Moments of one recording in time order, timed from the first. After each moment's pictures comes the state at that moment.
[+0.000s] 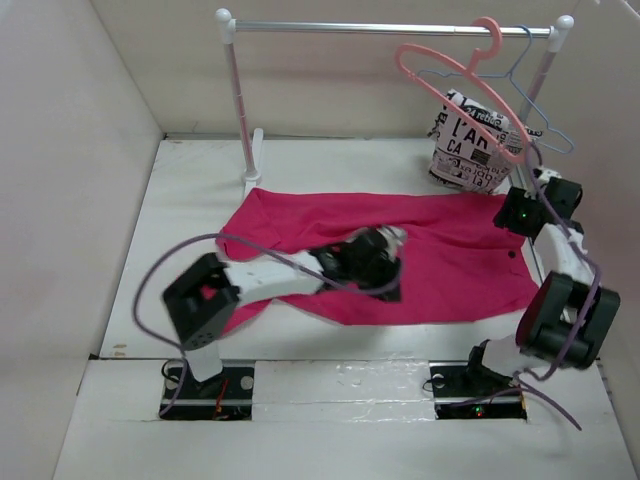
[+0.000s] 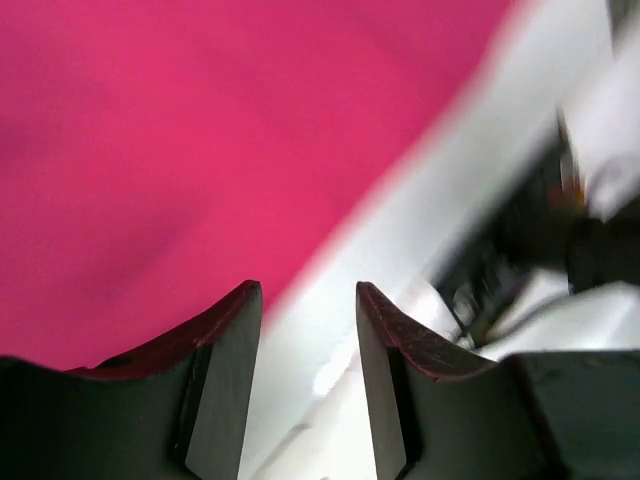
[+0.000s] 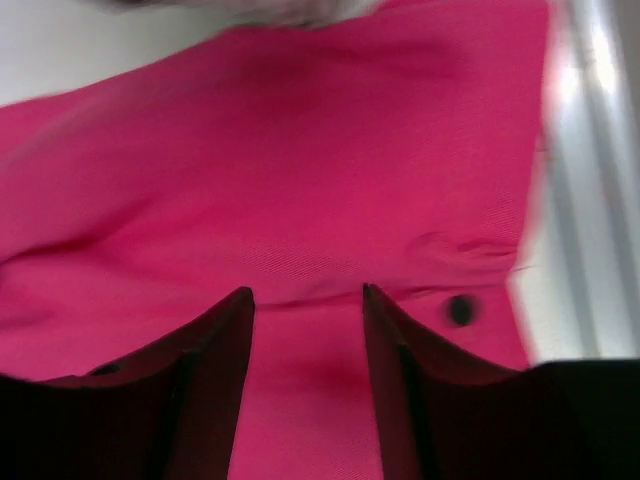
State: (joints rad) left arm -1.12 1.78 1.20 -0.18 0.21 -0.62; right arm -0.45 1.47 1.01 -0.29 -0.26 0.01
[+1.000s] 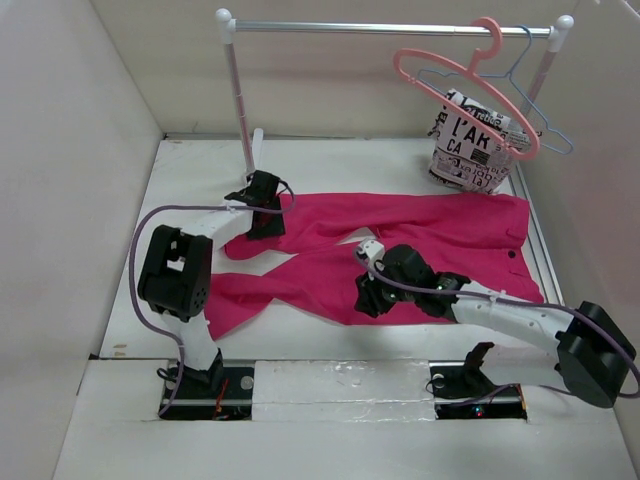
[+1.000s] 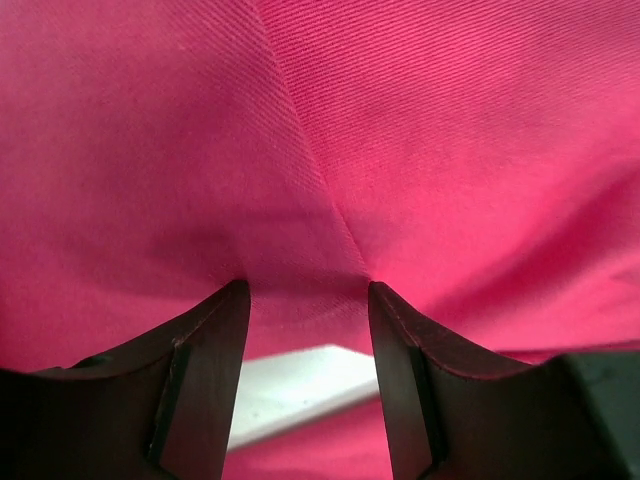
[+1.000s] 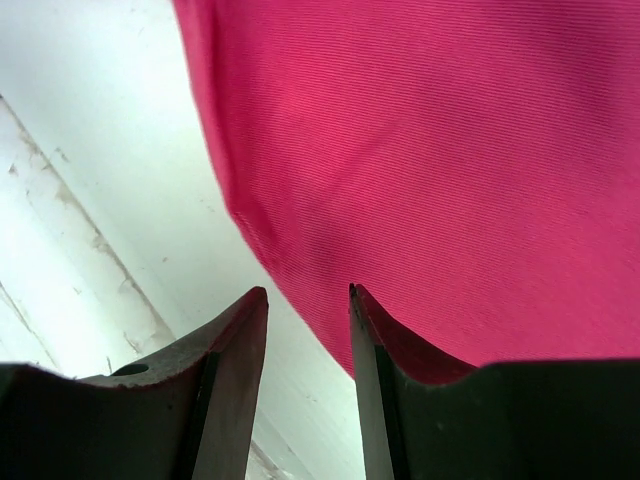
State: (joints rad) left arm -0.35 1.75 1.16 -0.47 -0.17 -0.48; right arm 0.82 1.16 0.60 -0.16 -0.23 0.21
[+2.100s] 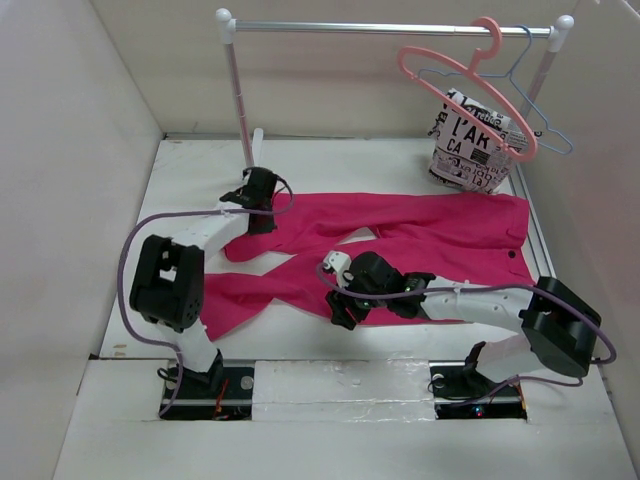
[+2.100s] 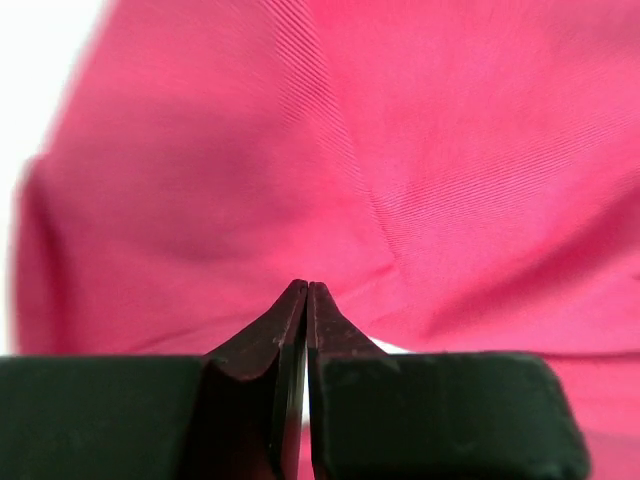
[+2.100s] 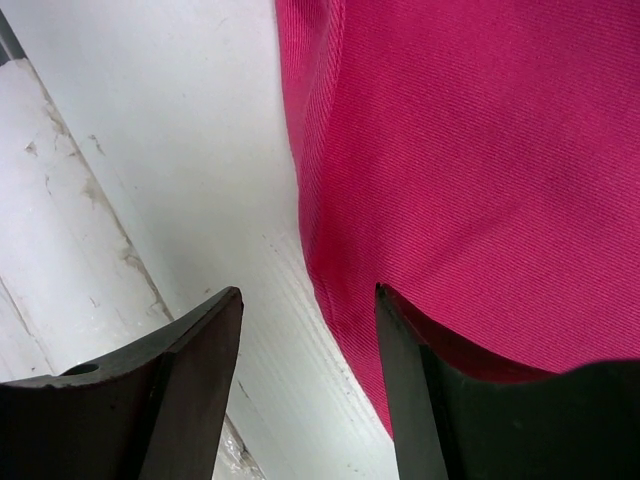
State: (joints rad) left arm -0.38 1.75 1.17 -0.49 -0.29 -0.44; right arm 1.01 1.40 0.73 -0.11 -0.20 0.15
